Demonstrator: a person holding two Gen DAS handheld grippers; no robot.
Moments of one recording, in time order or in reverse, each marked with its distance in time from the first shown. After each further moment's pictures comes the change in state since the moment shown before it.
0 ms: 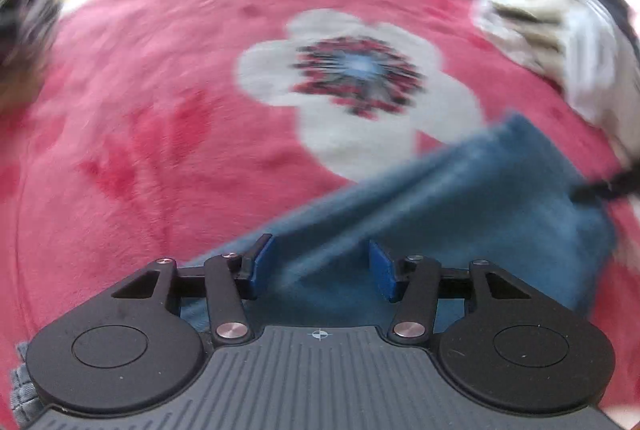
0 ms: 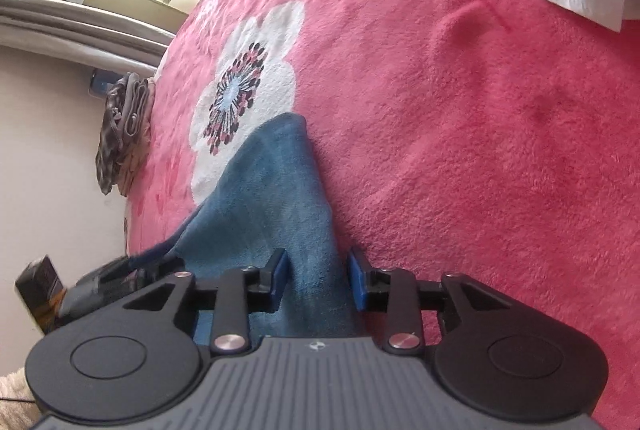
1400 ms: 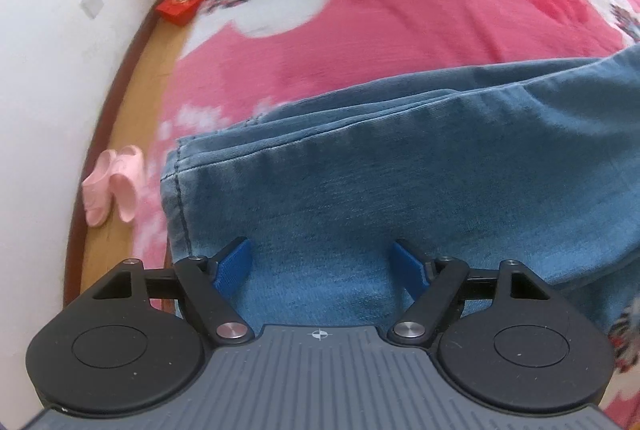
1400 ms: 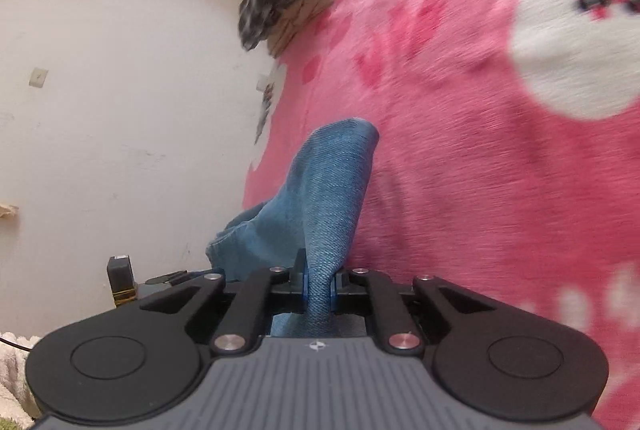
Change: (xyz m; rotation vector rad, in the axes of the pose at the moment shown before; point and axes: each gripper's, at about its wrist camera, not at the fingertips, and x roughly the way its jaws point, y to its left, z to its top) left arm -0.147 0.200 -0.155 -0.296 0.218 0.403; right arm 0.149 0.179 -0.039 -0.285 0.327 0.353
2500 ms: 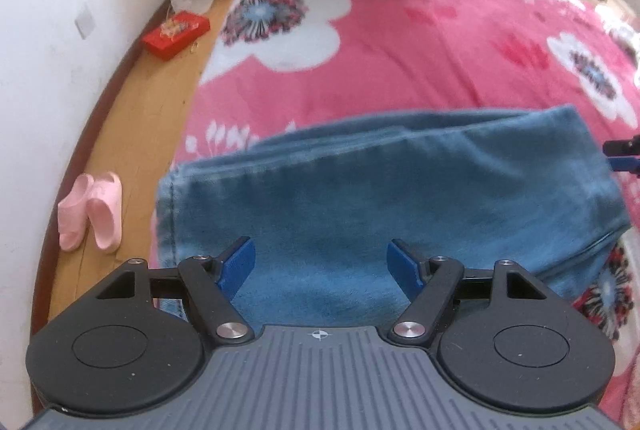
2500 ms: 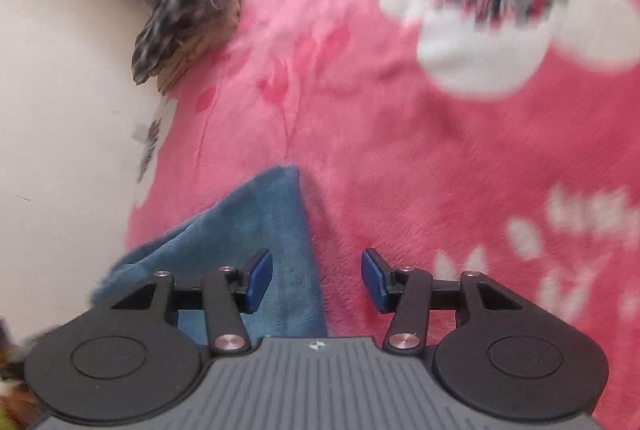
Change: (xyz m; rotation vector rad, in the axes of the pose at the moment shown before) left arm -0.020 0.069 -0.036 -0.044 -0.146 -0.104; right arm 0.024 0.028 -0.045 0.084 -0.157 -0.398
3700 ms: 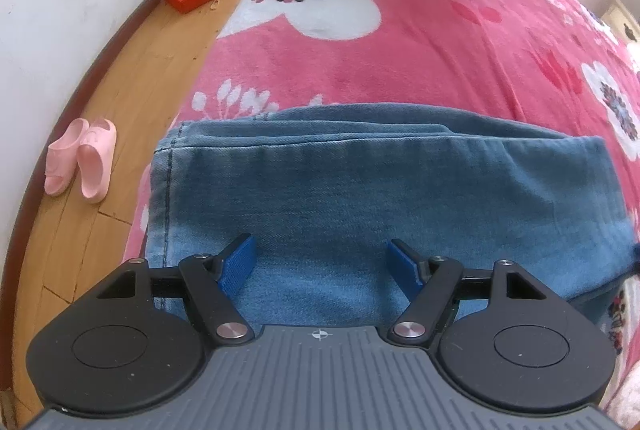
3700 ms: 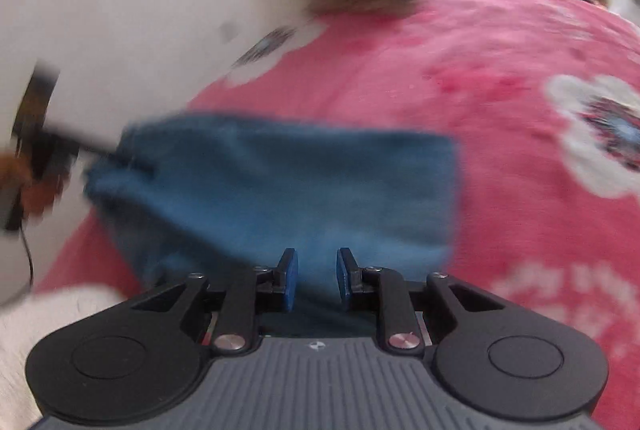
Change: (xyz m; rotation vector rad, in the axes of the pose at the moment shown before) left arm 0.019 0.020 0.002 -0.145 0.049 -0.049; right arm -0.007 0.119 -0.101 -0.663 -0.001 -0.144
